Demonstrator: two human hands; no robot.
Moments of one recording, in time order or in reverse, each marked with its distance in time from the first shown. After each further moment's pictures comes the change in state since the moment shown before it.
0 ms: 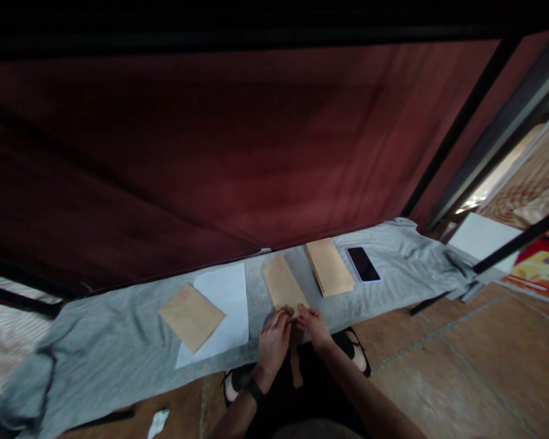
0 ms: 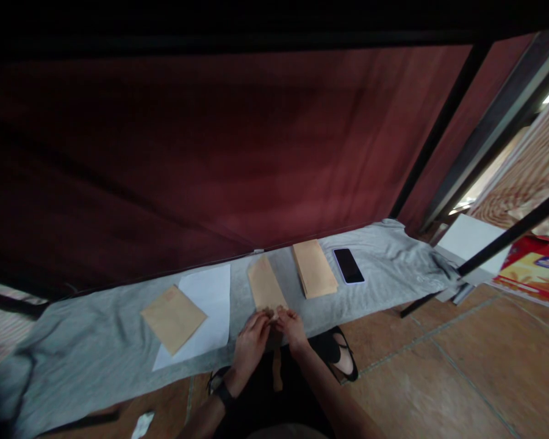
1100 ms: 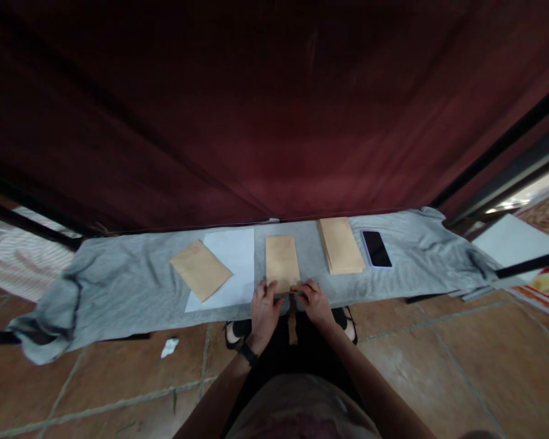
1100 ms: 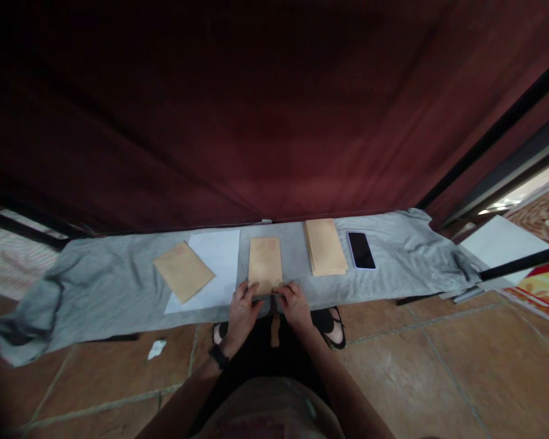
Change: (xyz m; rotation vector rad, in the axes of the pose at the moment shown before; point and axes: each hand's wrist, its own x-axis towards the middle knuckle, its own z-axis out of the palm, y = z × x) left_hand -0.025 -0.019 -0.004 -0.008 0.114 -0.310; right_hand -0.005 0.011 -0.037 -1.366 -0.208 -0.672
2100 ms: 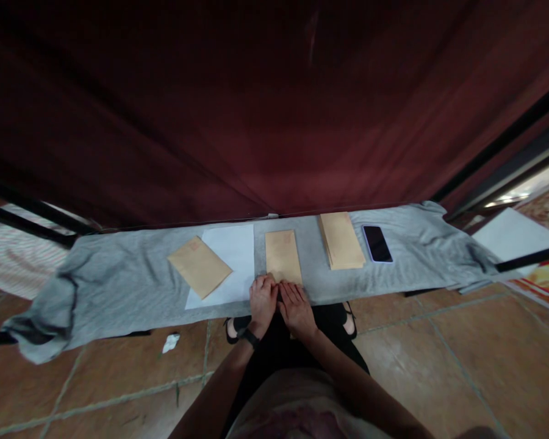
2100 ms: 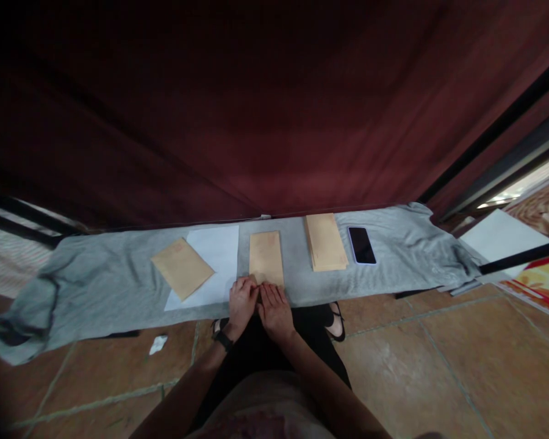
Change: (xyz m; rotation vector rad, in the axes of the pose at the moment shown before) left_hand 0.021 -0.013 0.005 0.224 0.031 0.082; right_hand -0.017 -0.048 0.046 -0.218 -0.044 -0.191
